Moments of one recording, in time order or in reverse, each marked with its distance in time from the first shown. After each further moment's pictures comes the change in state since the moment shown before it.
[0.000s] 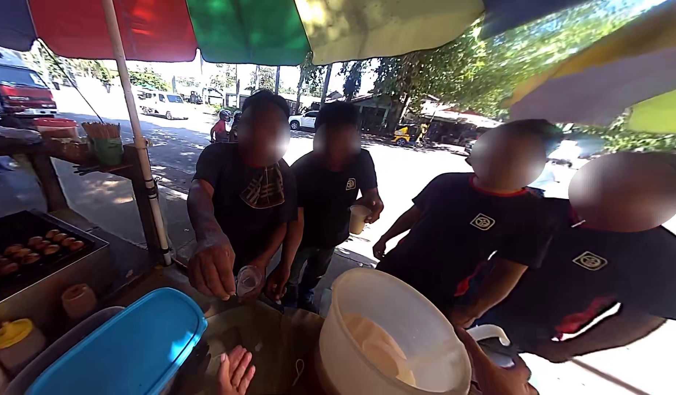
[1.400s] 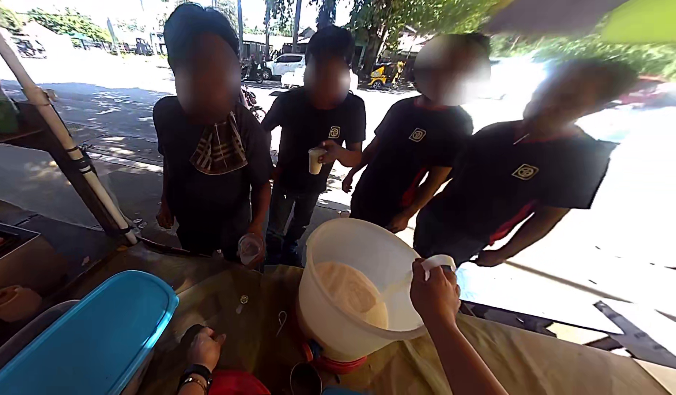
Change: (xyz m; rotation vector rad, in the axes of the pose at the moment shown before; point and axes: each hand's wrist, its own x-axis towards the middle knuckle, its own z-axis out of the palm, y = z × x) left_hand 0.131 -0.066 -0.055 1.550 -0.074 -0.294; right_hand -0.035 -0.050 0.030 -0.410 -0.195 -0.251
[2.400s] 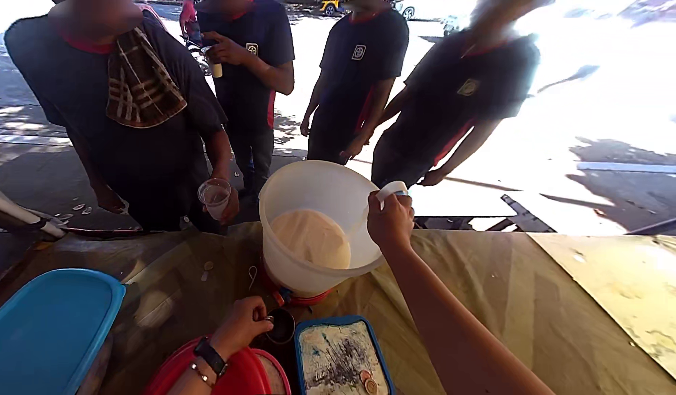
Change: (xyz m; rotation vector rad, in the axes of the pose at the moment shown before) left_hand -0.086 0.095 0.044 0.255 -0.612 0.705; right_hand 0.001 -0.011 -0.007 -0.039 -0.056 0.074
